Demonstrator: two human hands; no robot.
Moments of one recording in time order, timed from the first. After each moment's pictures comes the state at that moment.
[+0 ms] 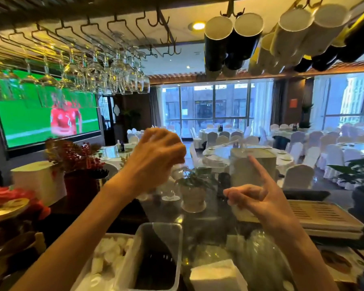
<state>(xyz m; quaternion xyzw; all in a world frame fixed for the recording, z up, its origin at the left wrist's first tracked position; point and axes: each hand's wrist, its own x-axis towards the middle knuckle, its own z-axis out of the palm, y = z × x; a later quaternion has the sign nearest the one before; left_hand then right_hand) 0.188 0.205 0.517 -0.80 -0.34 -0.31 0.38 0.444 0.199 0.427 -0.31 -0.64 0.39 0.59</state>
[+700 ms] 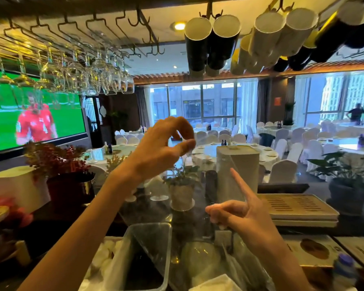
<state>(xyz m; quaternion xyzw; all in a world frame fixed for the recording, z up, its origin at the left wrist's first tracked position) 0.246 0.183 0.541 -0.83 -0.35 -0.44 0.01 0.443 0.164 0.406 -0.35 -0.63 0.41 0.56</state>
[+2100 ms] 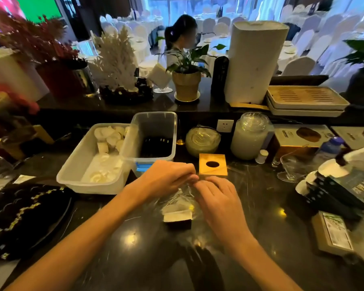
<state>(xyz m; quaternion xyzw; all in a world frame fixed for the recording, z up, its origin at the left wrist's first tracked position) 0.201 0.125 0.236 -0.91 -0.38 -0.17 -0.07 0.384 0.056 0.197 -0.51 -0.82 -0.02 0.25</state>
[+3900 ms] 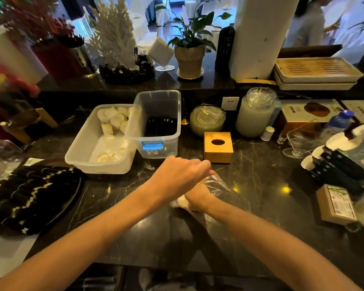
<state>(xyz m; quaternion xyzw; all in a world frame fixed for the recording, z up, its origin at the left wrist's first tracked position) 0.218 0.060 0.243 -0.91 -0.39 -0.08 0.07 0.315 0.097 0.090 -0.54 -0.81 0.21 -0.15</state>
